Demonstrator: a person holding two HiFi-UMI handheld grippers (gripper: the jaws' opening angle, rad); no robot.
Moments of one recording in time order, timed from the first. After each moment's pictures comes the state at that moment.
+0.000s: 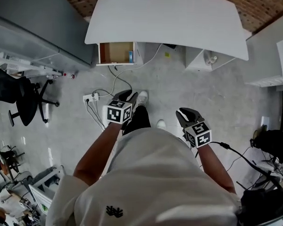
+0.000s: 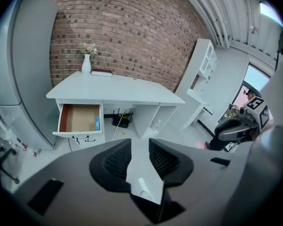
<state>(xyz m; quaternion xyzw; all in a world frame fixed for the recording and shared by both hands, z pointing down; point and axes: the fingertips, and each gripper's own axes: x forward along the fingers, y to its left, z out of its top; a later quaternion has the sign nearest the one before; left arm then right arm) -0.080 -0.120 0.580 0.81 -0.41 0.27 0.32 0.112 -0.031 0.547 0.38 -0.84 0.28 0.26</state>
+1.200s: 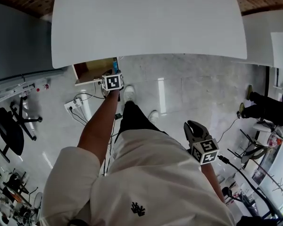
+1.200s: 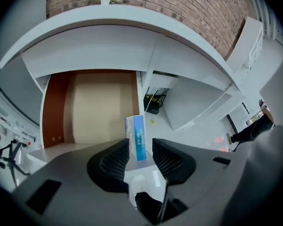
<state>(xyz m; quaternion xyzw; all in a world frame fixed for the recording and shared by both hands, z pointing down) -0.170 -0.442 0.861 0.69 -0.47 0.38 0.39 0.097 -0.175 0.588 0.51 -0.68 0.41 0.33</state>
